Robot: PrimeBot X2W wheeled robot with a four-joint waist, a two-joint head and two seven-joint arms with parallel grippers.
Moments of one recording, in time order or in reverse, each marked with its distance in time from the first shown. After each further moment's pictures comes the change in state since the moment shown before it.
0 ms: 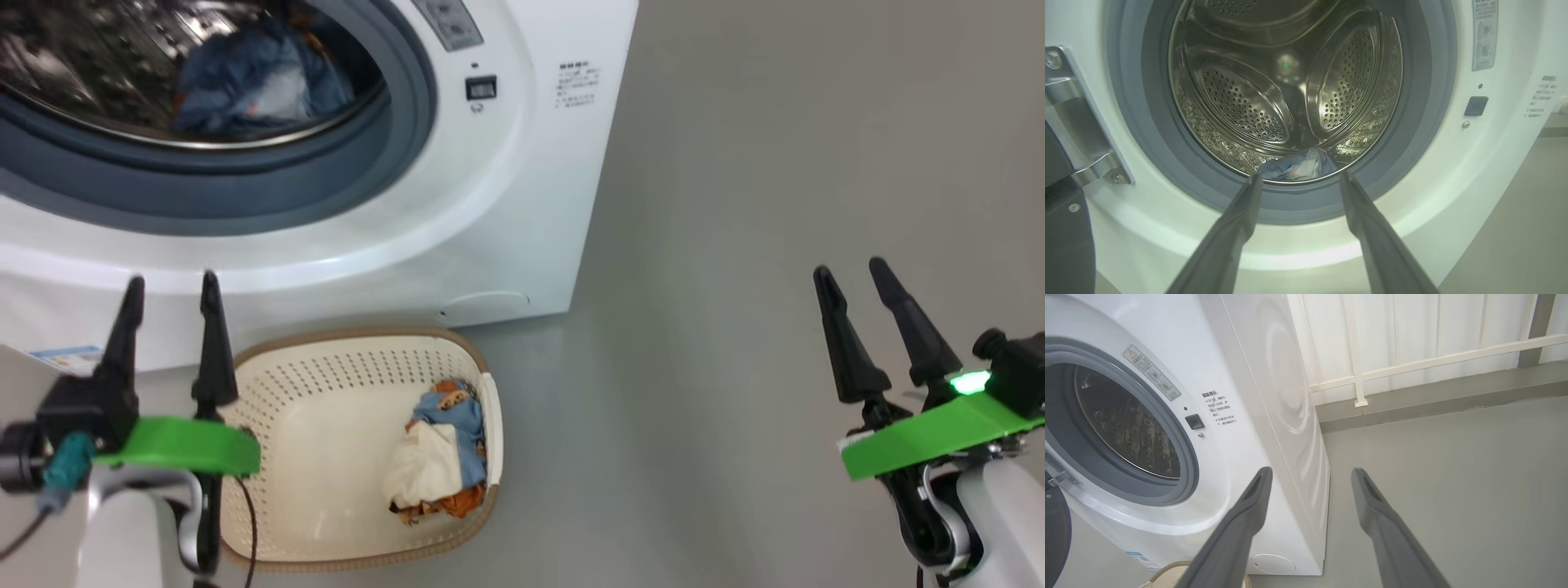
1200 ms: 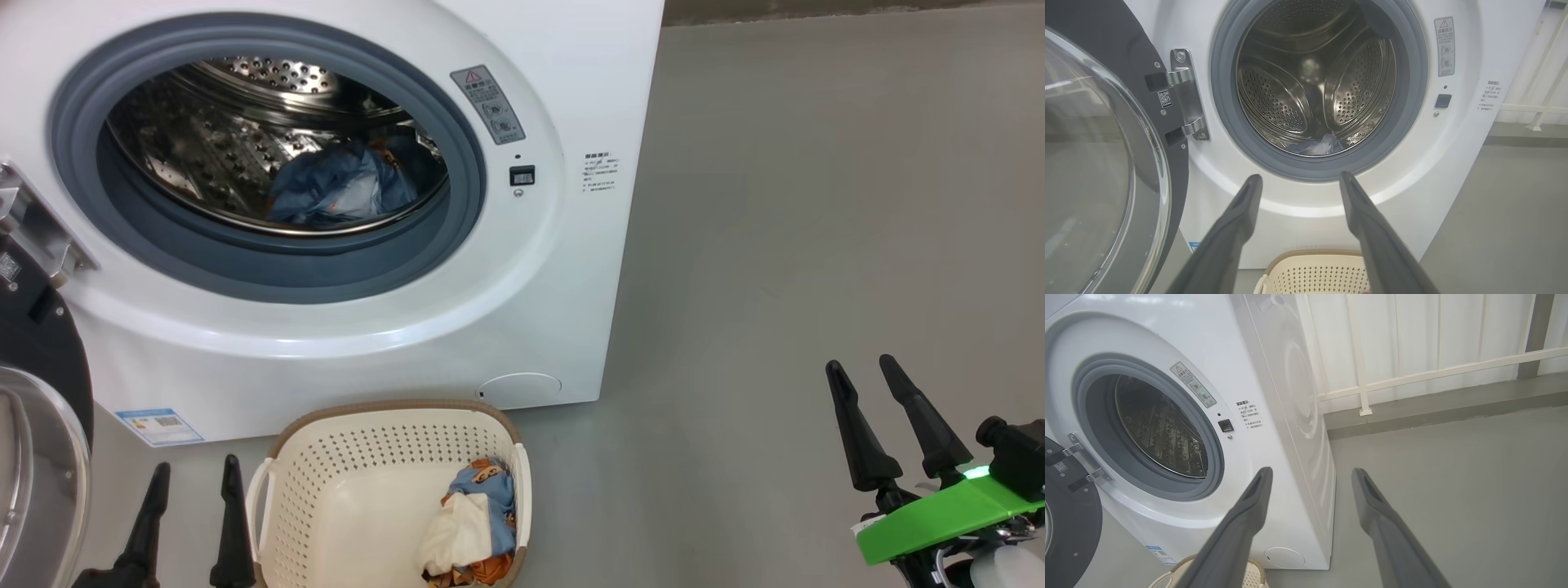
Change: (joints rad) left arm 0.442 -0.008 -0.041 -0.225 -0.093 0.035 0.000; right arm 0.188 -0.009 -0.028 -0.005 -0.003 0.000 0.000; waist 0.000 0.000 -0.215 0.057
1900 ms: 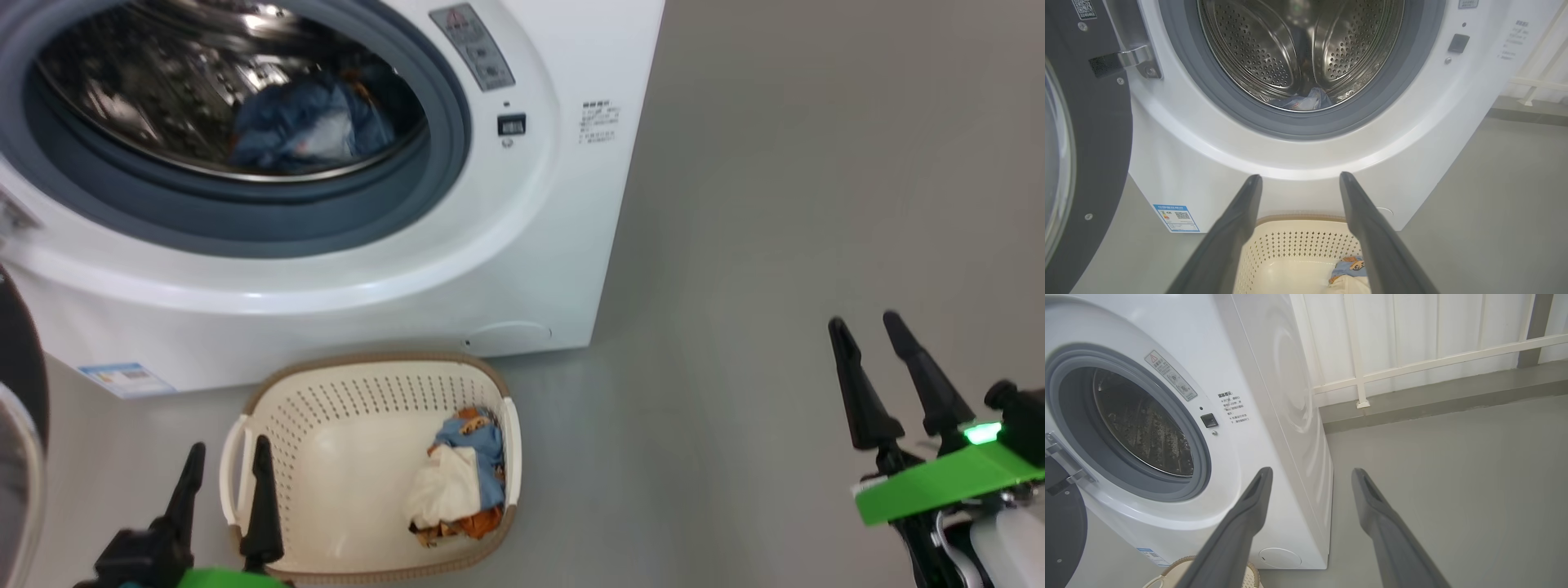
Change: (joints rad) left arm -0.073 0.000 -0.052 0.103 -0.041 0.010 0.000; right arm -0.046 0.009 -0.014 -0.024 -0.005 0.000 0.000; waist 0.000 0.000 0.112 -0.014
